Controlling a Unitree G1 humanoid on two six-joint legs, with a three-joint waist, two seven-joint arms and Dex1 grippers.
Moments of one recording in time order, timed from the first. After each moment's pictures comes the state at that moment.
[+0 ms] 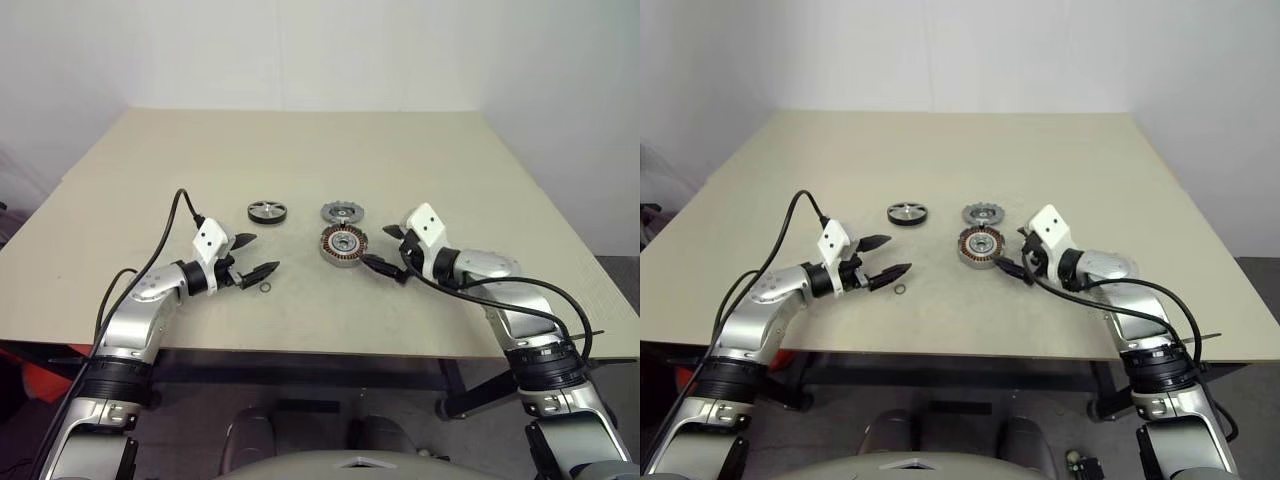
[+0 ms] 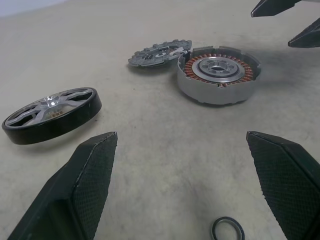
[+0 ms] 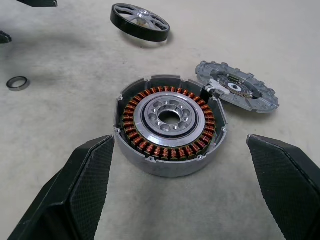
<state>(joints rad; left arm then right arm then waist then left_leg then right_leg) -0.28 0.47 -0.01 0.12 -0.28 0.20 -0.89 -0.35 -0.51 0.09 -0.07 0.18 0.52 0.76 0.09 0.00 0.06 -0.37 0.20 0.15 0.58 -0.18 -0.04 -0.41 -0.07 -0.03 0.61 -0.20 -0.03</state>
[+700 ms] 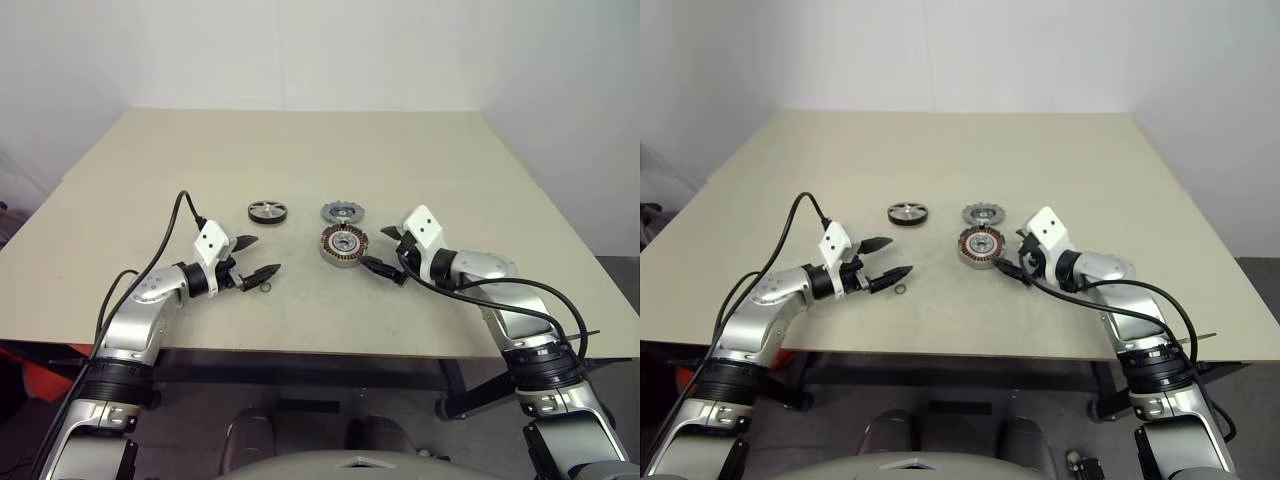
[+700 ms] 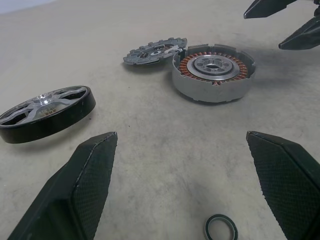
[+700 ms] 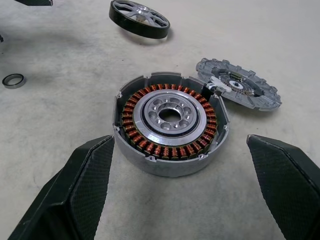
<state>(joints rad) -0.27 0.47 -0.01 0.11 -0.28 0.21 -0.89 -0.35 -0.51 0.11 -0.06 0.18 0.51 0.76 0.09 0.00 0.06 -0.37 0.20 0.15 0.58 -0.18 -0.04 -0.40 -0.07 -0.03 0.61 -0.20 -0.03</state>
